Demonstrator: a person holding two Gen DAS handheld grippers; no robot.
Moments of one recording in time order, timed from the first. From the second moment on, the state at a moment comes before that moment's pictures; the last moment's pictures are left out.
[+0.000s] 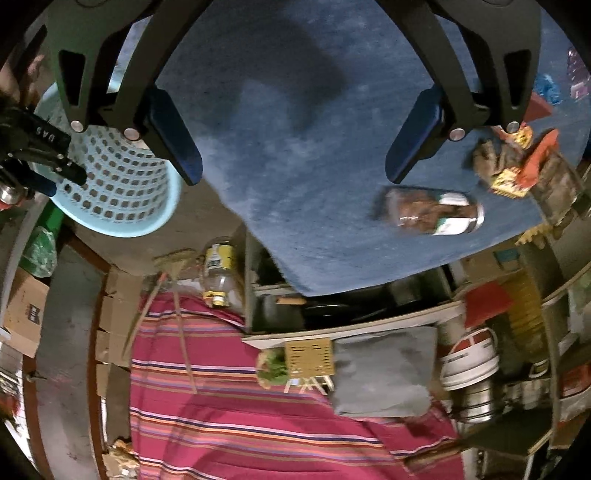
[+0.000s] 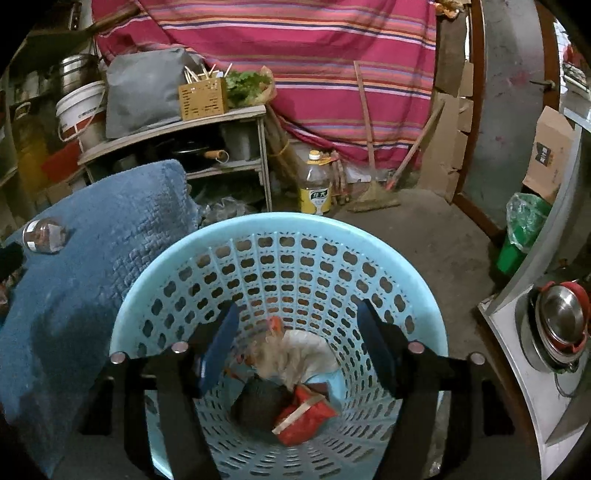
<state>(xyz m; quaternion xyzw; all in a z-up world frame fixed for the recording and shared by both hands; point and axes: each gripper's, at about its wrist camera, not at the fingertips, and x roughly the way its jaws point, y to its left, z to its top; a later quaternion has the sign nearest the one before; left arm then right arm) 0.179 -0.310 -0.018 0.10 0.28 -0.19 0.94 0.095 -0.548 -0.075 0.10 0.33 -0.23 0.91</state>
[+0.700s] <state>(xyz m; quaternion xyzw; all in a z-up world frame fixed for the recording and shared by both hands) 0.208 -0.102 -0.019 0.07 0.28 -0.07 0.96 0.139 -0.389 -0.033 0.08 0.27 -0.14 0.95</state>
